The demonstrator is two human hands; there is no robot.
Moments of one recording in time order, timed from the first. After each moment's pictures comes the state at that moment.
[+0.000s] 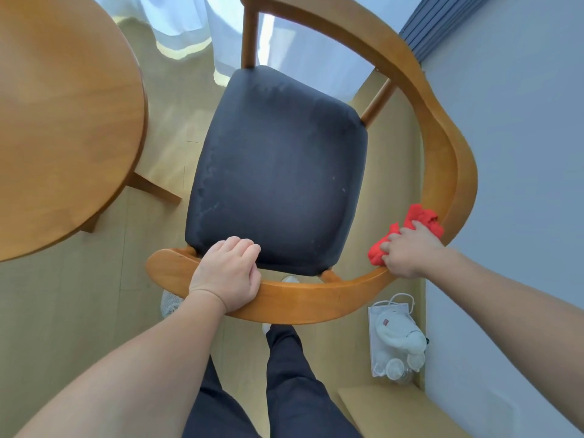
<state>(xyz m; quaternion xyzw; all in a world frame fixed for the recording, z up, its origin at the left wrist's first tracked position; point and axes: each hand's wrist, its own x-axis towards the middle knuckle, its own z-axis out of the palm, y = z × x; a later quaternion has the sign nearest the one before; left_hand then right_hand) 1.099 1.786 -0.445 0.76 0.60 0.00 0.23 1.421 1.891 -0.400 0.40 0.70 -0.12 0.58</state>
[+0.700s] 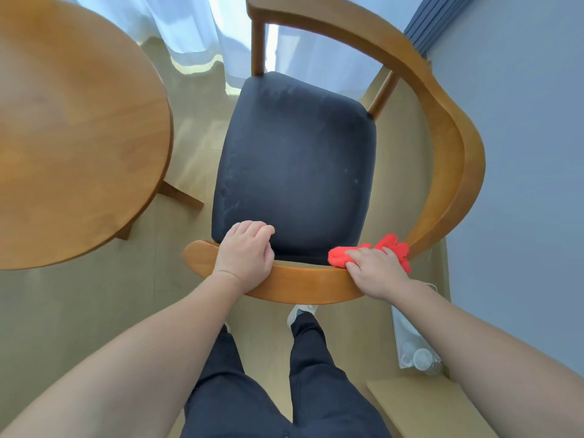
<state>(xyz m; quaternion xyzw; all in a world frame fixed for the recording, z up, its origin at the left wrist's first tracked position) 1.087 1.791 -0.425 0.74 0.62 0.05 0.25 1.356 1.799 -0.415 0.58 0.69 -0.30 0.31</state>
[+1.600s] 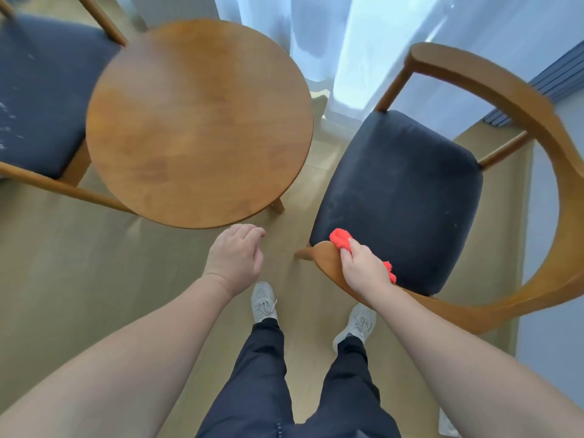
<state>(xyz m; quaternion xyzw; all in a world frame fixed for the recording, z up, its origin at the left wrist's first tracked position) 0.864 1.716 -0.389 0.66 0.73 0.10 0.17 1.109 1.792 -0.408 0.64 0.65 -0.37 0.15</state>
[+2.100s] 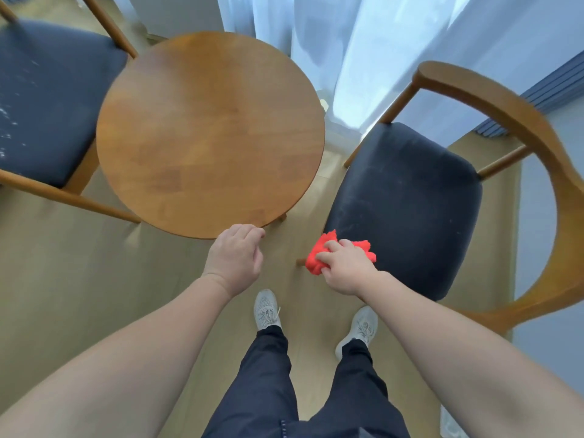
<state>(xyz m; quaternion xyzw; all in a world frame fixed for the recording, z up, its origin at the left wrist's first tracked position) 0.815 1.718 -0.385 0.67 0.72 0.12 0.16 1.047 1.803 -0.404 0.41 0.82 -0.27 0.28</state>
